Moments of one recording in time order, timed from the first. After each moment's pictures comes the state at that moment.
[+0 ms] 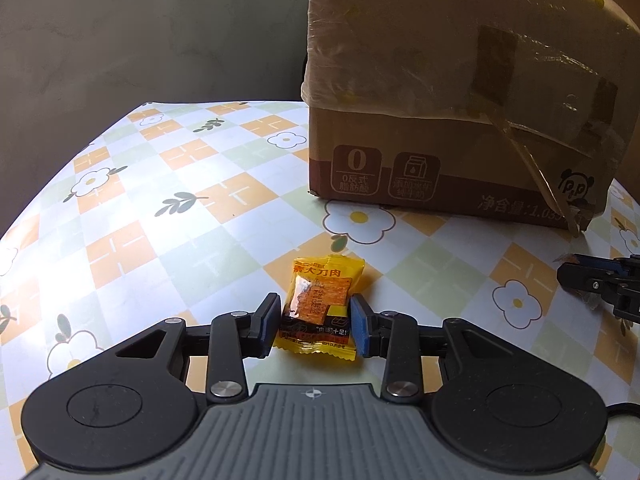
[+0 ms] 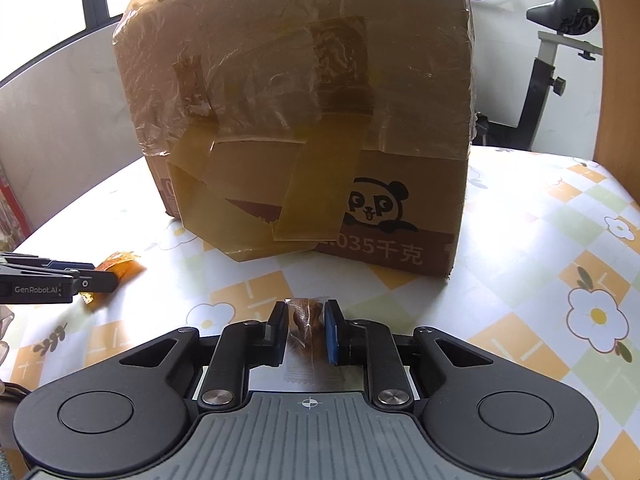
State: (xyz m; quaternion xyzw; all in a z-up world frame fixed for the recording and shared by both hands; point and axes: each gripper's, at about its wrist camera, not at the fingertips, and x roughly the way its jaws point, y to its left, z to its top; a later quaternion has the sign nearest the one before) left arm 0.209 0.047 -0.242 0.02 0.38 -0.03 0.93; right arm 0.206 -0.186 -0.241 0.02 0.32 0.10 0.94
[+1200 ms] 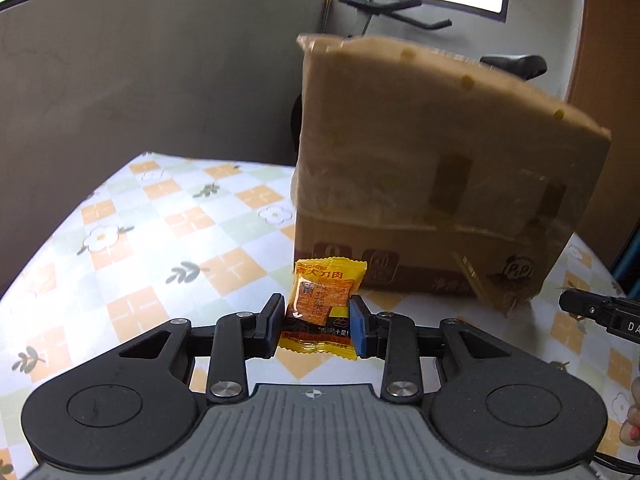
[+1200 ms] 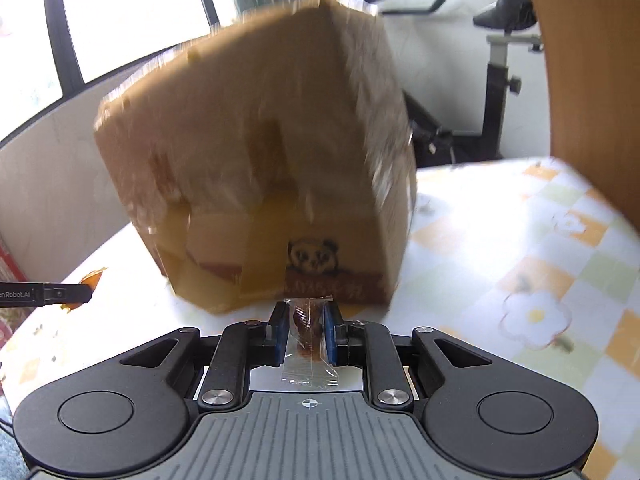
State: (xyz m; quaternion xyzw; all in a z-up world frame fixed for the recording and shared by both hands) left arm 0.182 0.056 -0.165 -0.01 0.31 -0.06 0.95; right arm 0.168 -0.234 -0.184 0.08 0.25 0.07 0.96
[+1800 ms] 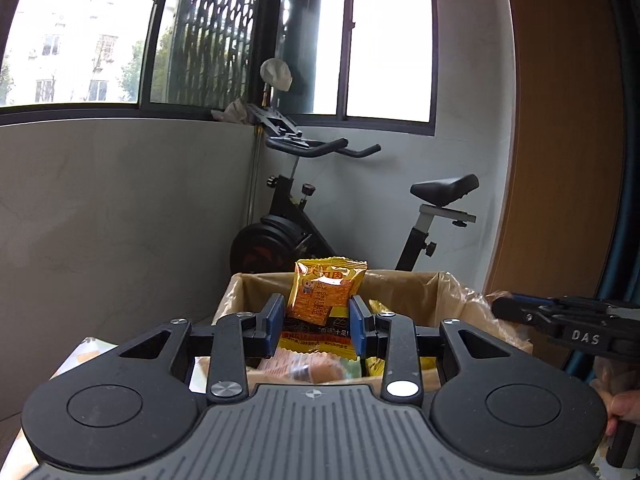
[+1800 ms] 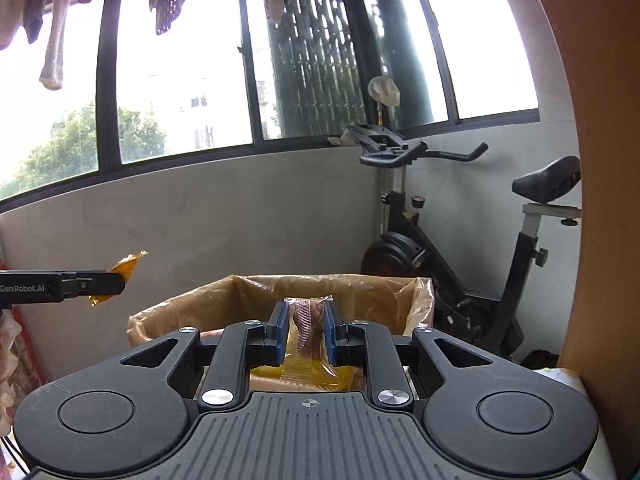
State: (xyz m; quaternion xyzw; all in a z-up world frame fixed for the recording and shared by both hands) left arm 0.251 -0.003 -0.021 0.00 0.14 -0.14 0.98; right arm 0.241 -0.228 -0.031 0.04 0.12 0.09 0.99
